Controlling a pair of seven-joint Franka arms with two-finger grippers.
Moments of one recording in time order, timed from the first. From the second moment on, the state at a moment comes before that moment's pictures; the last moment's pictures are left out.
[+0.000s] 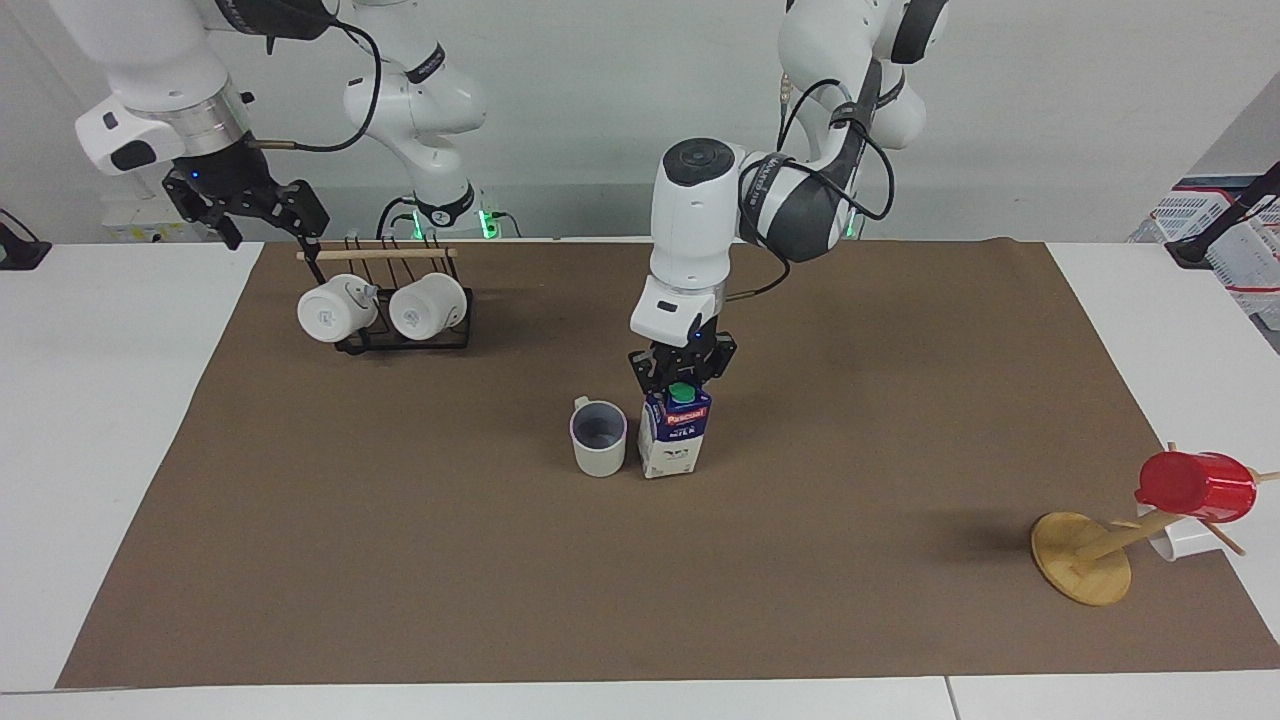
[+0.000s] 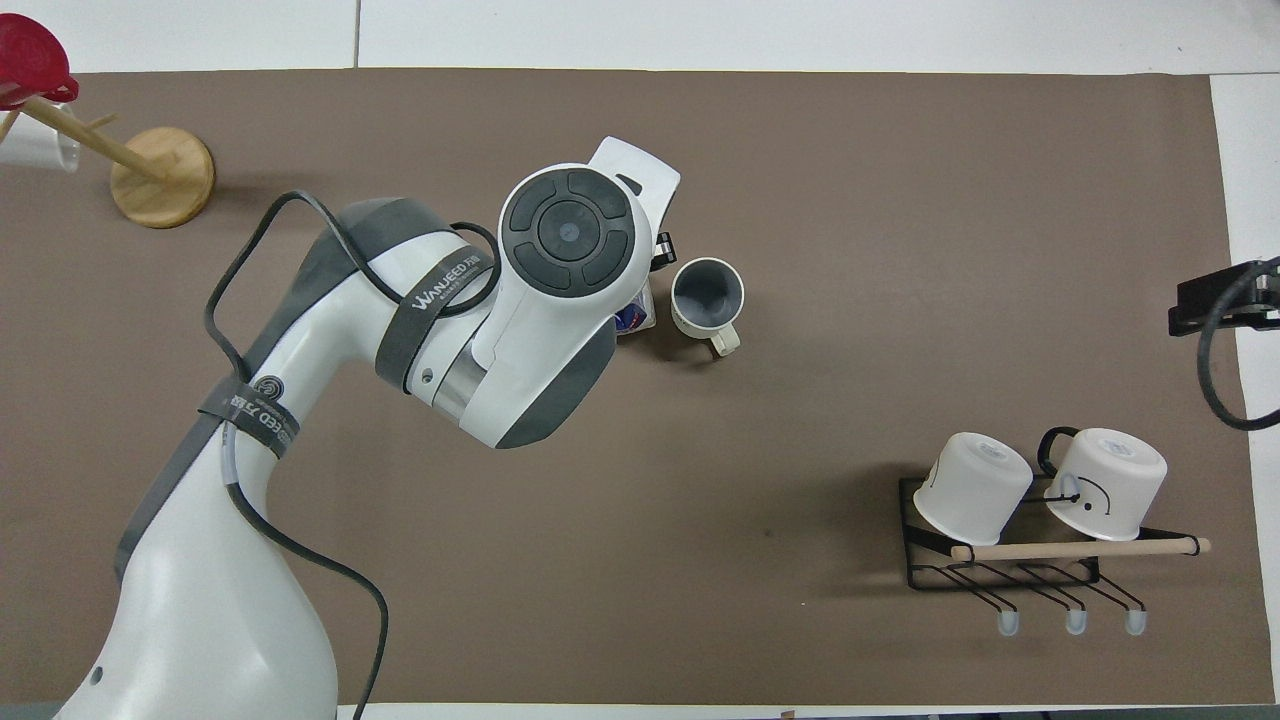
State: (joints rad) left arm -0.64 0.38 -0.04 -1.51 0.13 2.05 -0.93; right arm 0.07 -0.07 -0.10 -1.61 -0.06 1.49 0.10
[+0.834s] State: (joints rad) left arm -0.64 0.38 -0.04 -1.51 0.13 2.08 -0.92; right arm 0.07 -0.05 -0.10 -1.60 0.00 1.50 0.05
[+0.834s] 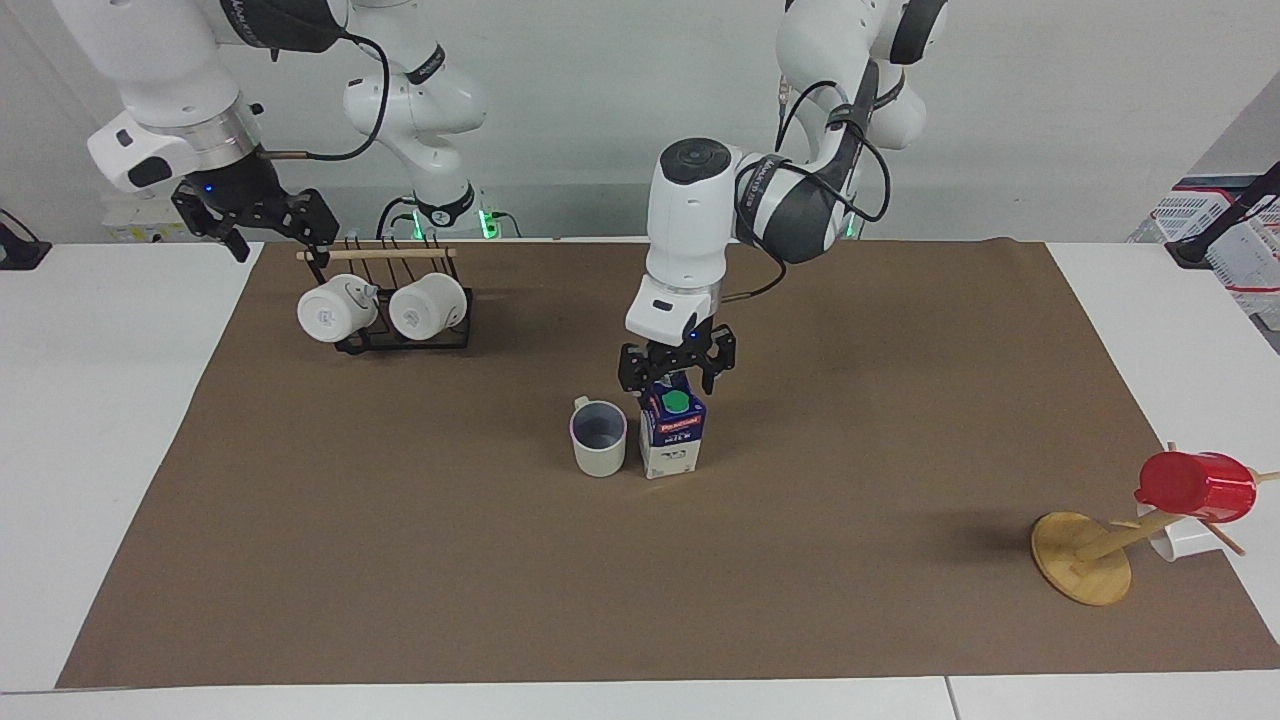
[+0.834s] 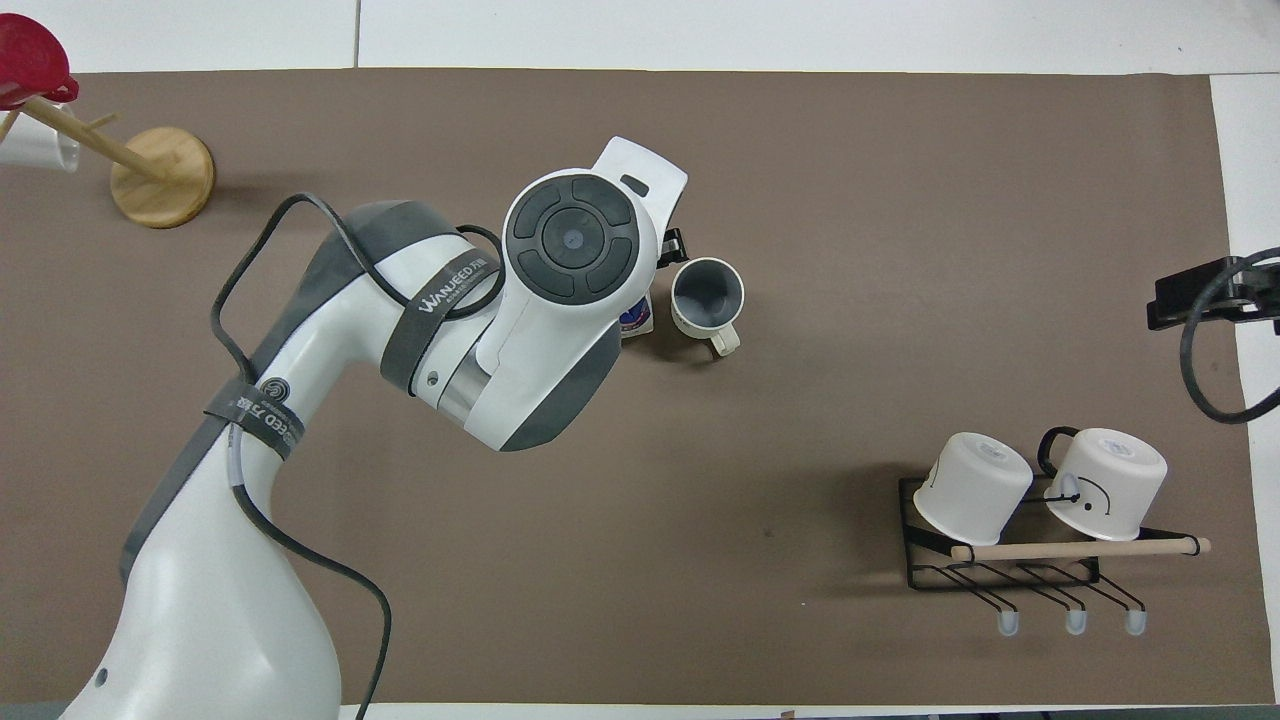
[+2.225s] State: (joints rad) left arm -0.15 0.02 -0.01 -1.65 0.00 1.79 -0.14; right arm 0.08 -0.04 -0.10 -1.58 -0.02 1.51 0.05
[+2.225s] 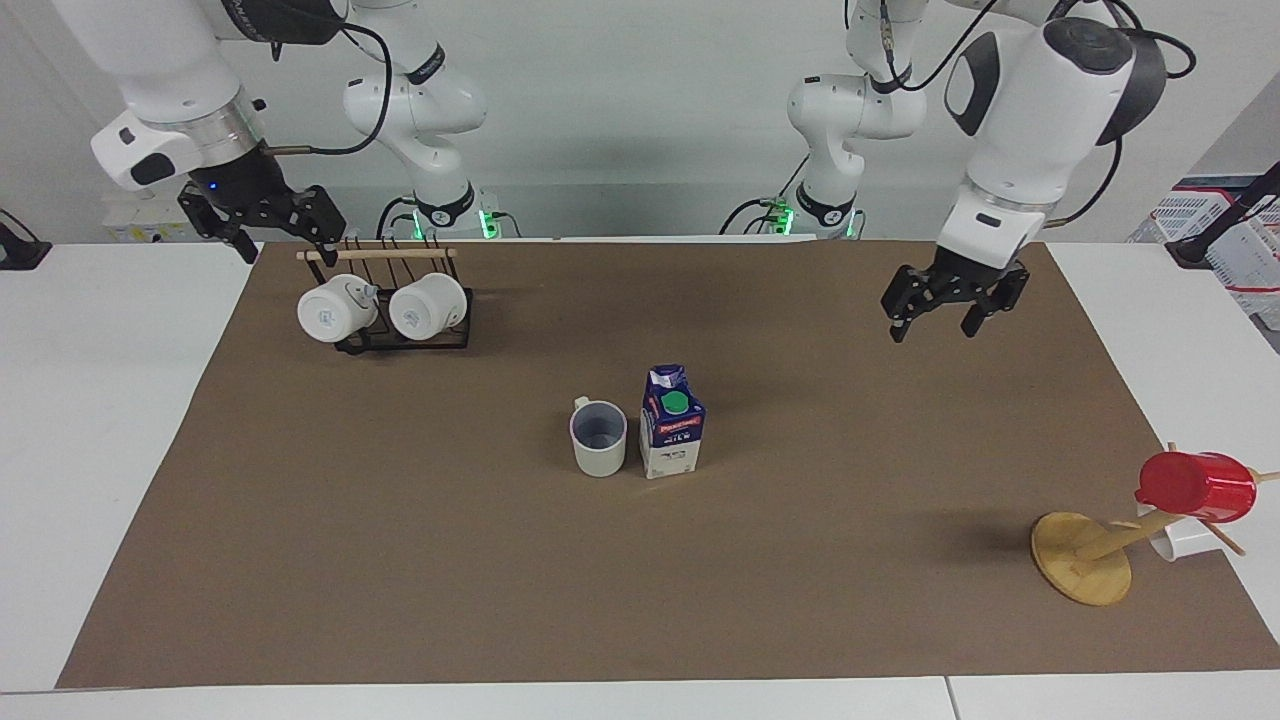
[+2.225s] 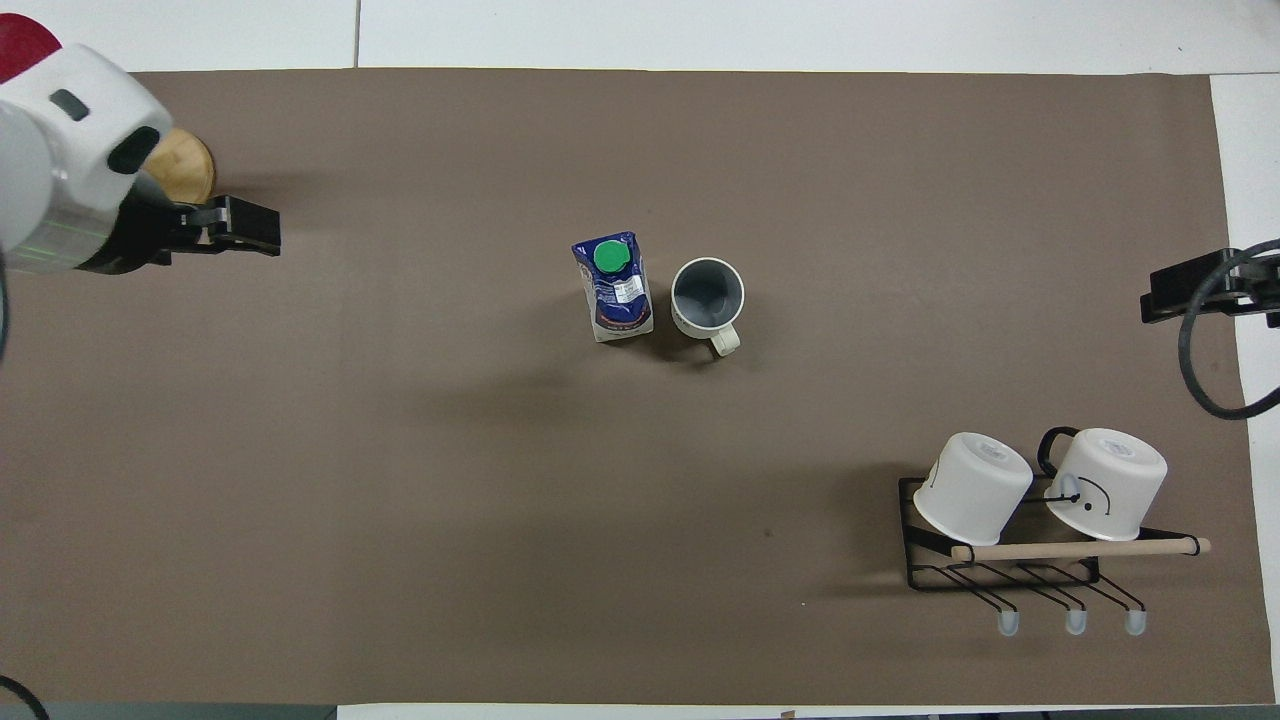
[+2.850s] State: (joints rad) left arm -0.04 0.03 -0.01 -1.50 0.00 1.58 0.04; right arm 0.08 -0.04 -0.10 -1.58 -0.02 1.52 0.05
